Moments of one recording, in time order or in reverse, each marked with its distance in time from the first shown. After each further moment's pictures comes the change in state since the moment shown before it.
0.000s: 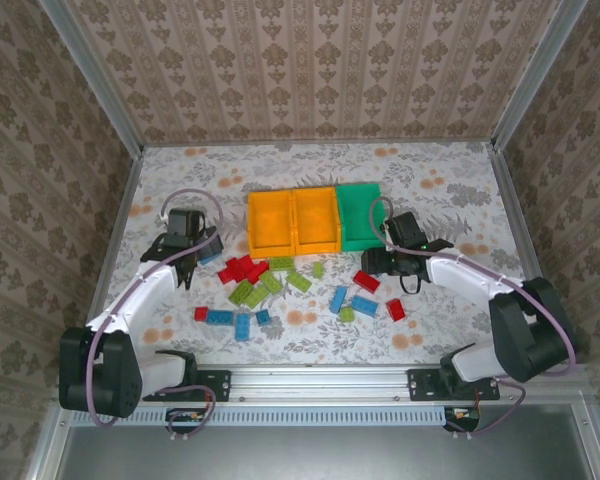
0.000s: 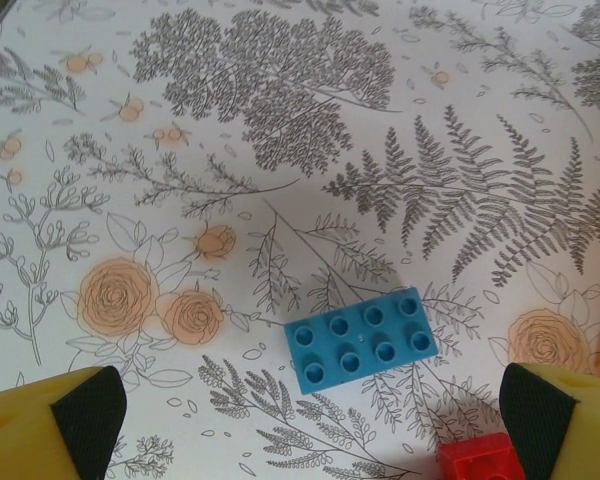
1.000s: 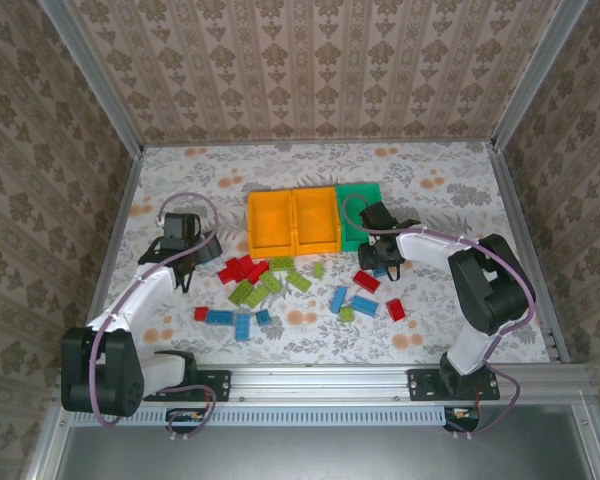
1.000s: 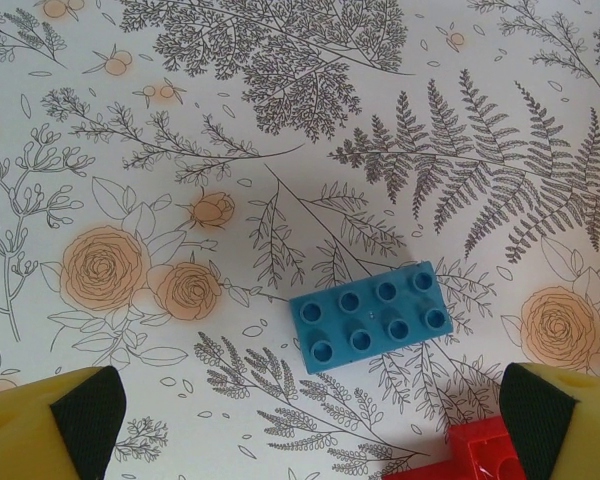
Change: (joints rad) left arm 0.038 0.000 -0.030 0.005 0.066 -0.002; right arm 0.059 0.296 0.216 -0.098 0.134 -0.045
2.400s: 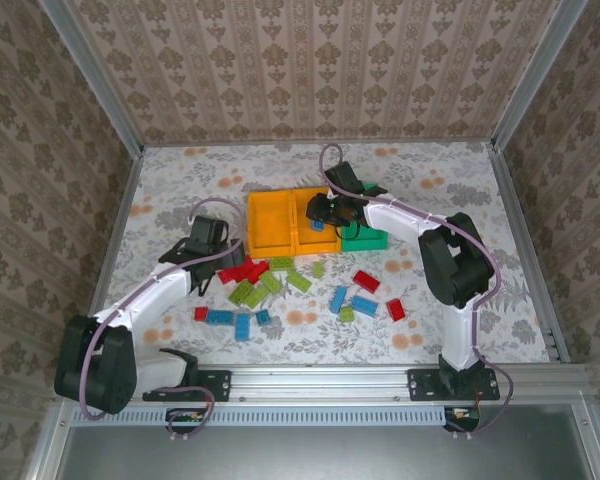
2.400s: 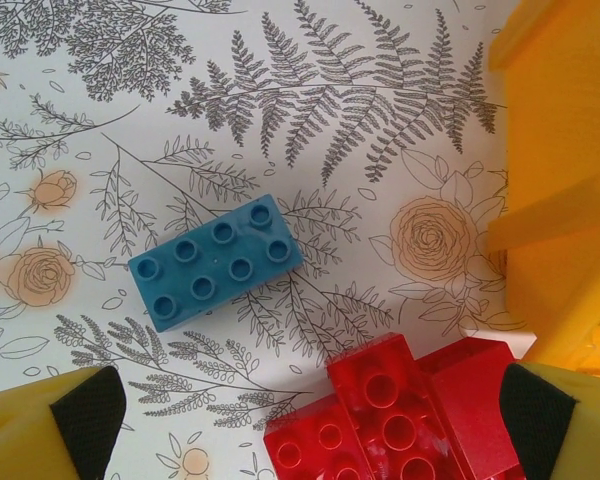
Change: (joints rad) left arm -0.214 0.032 0.000 0.004 -0.023 0.002; right arm 0.080 0.266 0.488 0.145 -0.259 0.391
